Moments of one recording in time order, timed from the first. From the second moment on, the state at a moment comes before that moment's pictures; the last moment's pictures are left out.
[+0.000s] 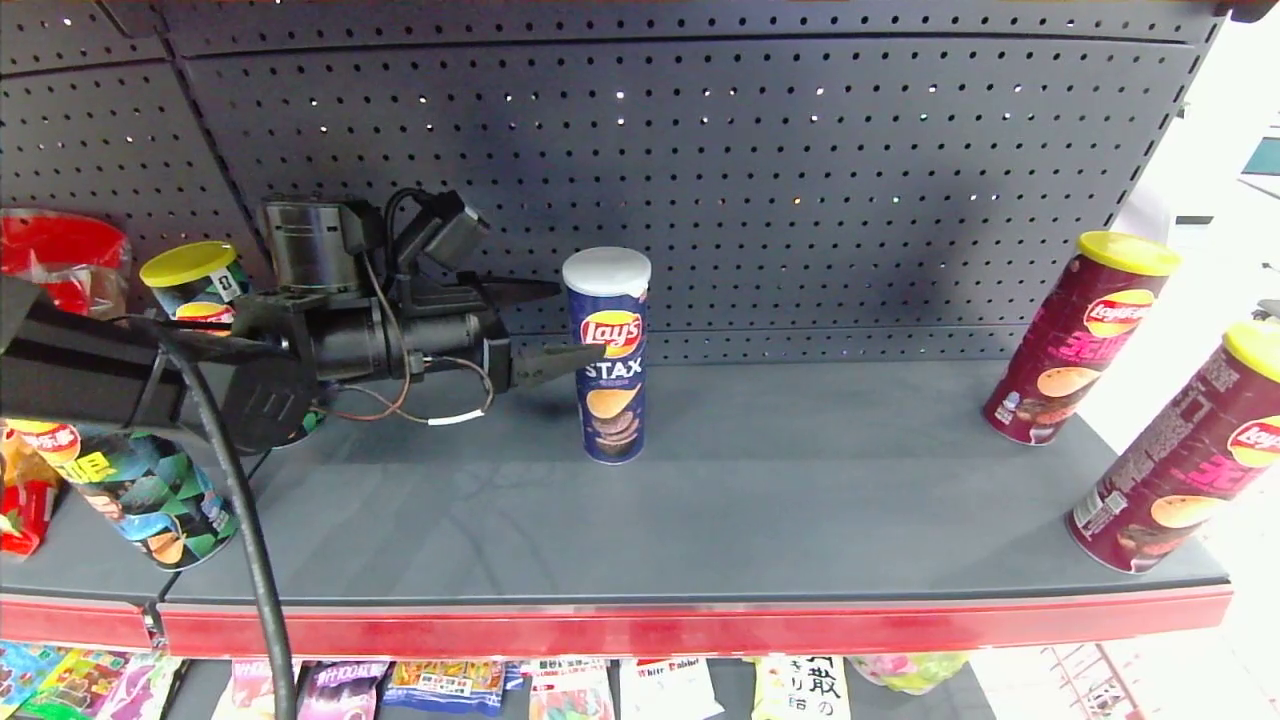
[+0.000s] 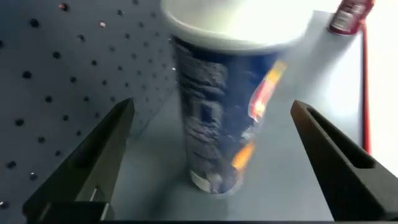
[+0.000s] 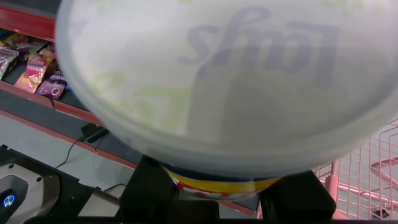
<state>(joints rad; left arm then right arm) -0.29 1.92 -1.12 -0.62 -0.78 0.25 0.25 0.22 -0.24 0.25 0.10 -0.04</state>
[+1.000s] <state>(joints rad) -0.35 2.03 -1.26 -0.62 -0.78 0.18 0.25 0.22 -0.24 0.25 0.09 -0.04</state>
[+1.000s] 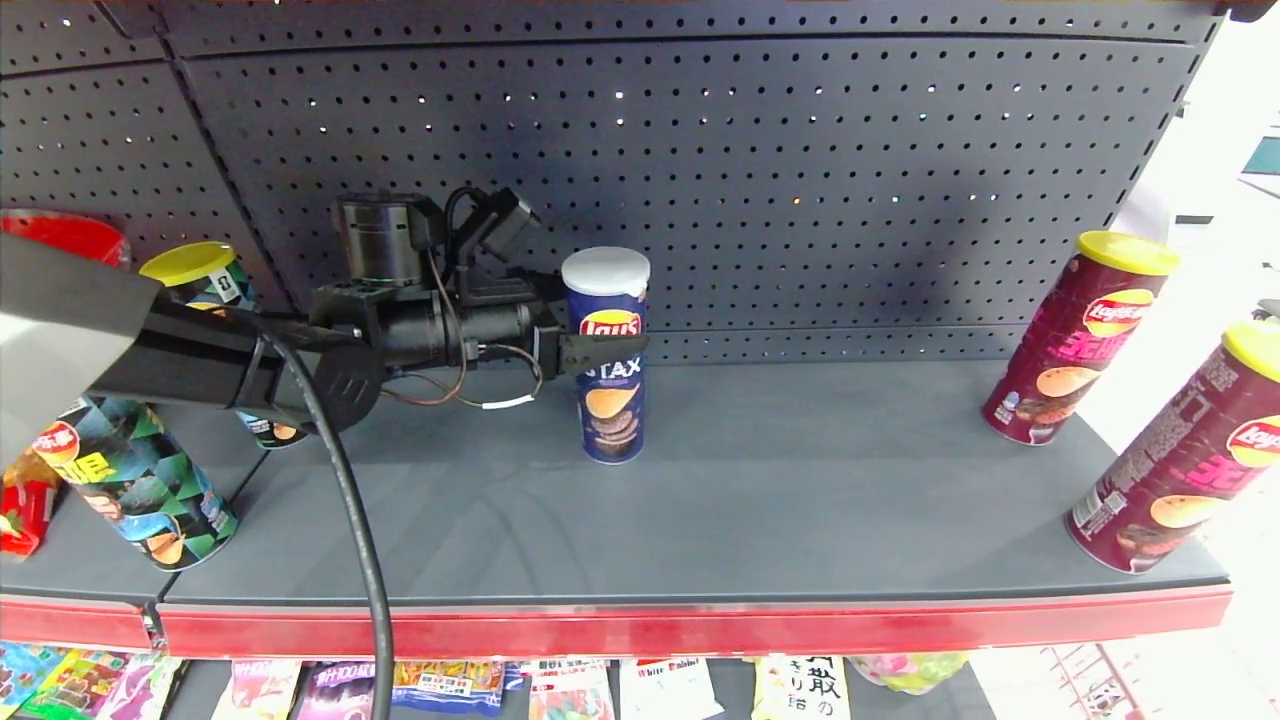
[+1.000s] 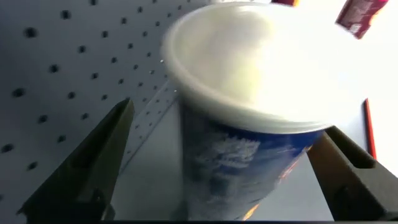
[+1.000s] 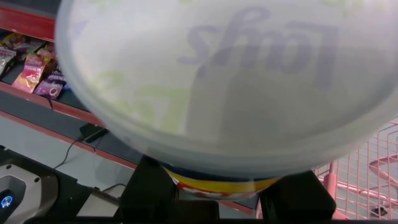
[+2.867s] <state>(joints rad) -0.43 1.74 -0.79 -0.72 -0.86 0.17 0.25 0.22 -0.24 0.25 0.09 -0.04</state>
